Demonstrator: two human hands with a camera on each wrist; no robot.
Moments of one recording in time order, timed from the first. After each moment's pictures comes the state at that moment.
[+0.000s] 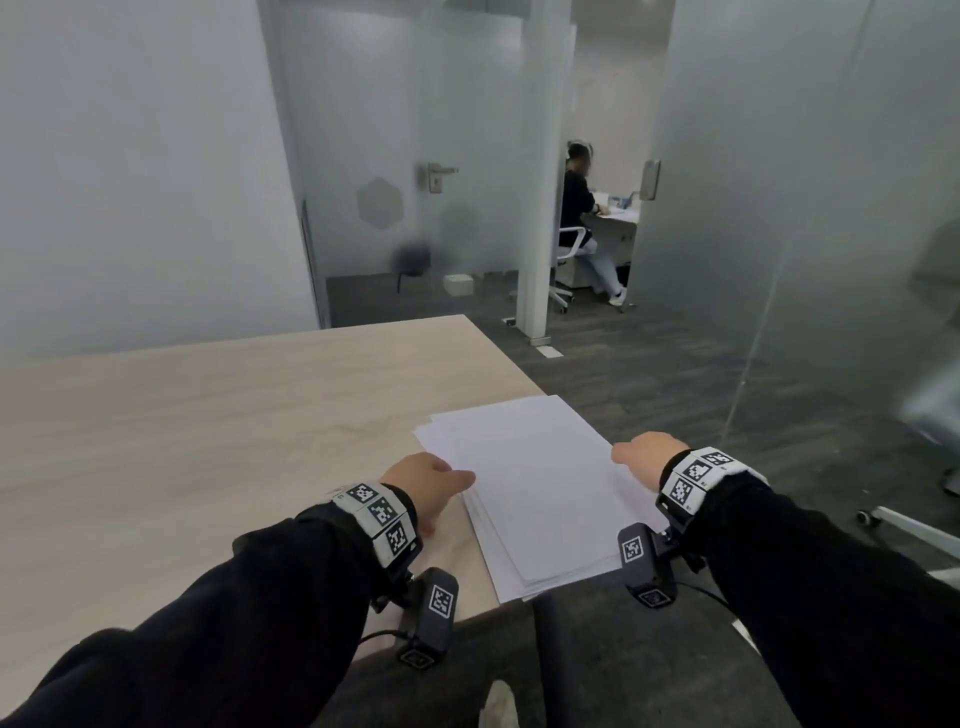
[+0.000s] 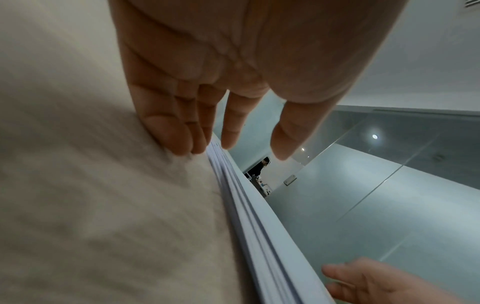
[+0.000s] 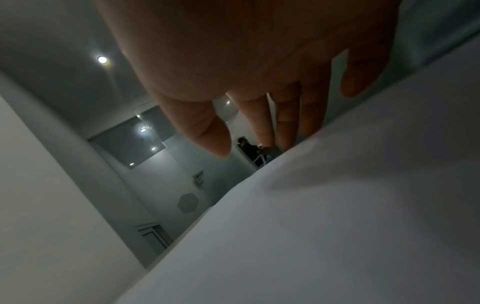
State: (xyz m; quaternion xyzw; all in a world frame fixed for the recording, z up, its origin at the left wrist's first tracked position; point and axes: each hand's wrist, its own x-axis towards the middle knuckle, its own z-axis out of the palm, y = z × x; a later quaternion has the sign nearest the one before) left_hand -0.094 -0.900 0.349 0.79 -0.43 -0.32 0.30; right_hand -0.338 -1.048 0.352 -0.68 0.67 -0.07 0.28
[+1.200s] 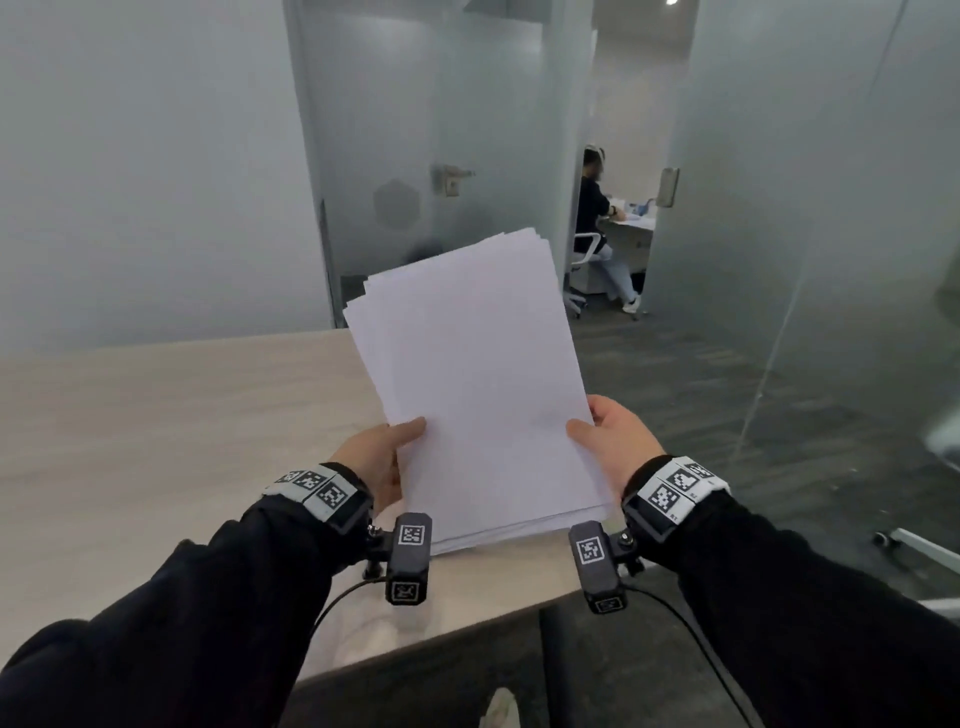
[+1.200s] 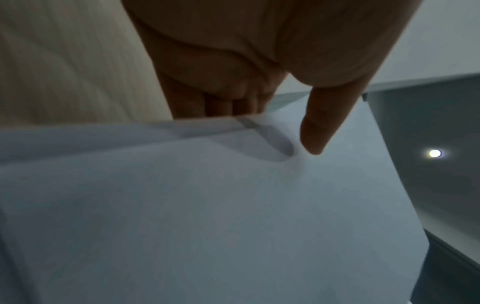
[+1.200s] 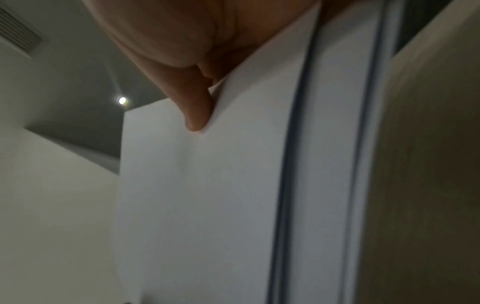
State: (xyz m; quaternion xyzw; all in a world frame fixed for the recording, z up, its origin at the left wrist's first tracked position) left_hand -0.039 -0.892 0.356 0.59 -0.22 -0.48 0.61; right_hand -0.287 -1.004 0.374 -0.69 0.42 -0.37 0.46
